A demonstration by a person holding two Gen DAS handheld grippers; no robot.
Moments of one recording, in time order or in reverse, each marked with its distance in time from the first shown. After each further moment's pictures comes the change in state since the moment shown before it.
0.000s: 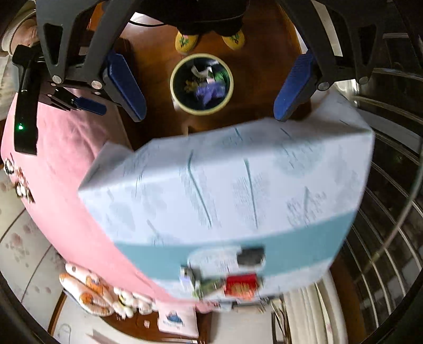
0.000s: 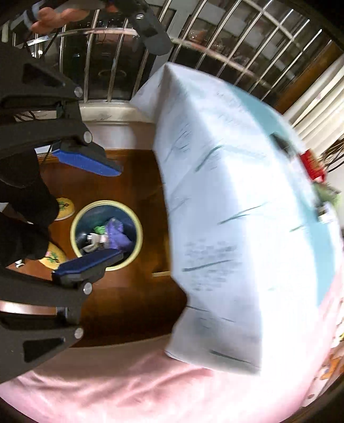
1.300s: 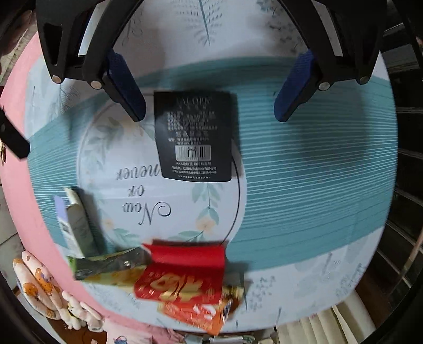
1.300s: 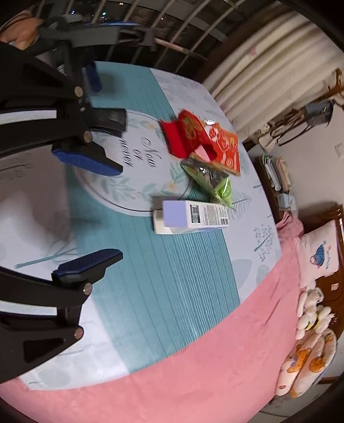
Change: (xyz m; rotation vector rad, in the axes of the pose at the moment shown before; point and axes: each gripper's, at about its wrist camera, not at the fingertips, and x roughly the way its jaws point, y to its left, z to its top) left arm 0.257 0.094 0.261 -0.116 0.287 0.030; right arm 0.085 0.024 0.323 0.110 -0.149 -0.147
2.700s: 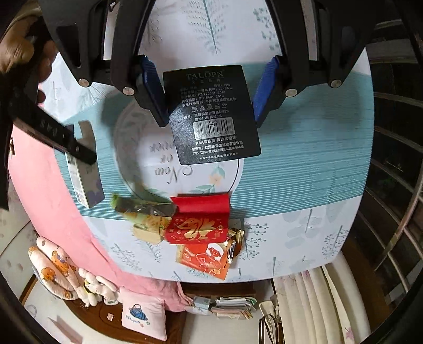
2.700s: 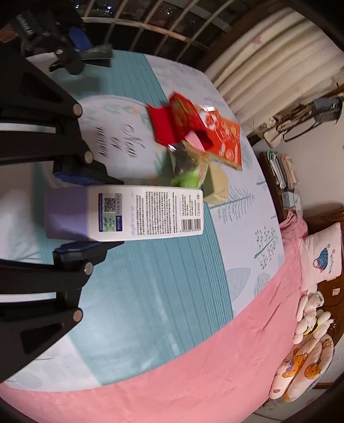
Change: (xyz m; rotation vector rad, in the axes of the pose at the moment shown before) left arm -0.093 -0.010 -0.018 0.022 -0.211 -0.023; right arm 0.011 0.009 0.008 -0.054 0.001 -0.016
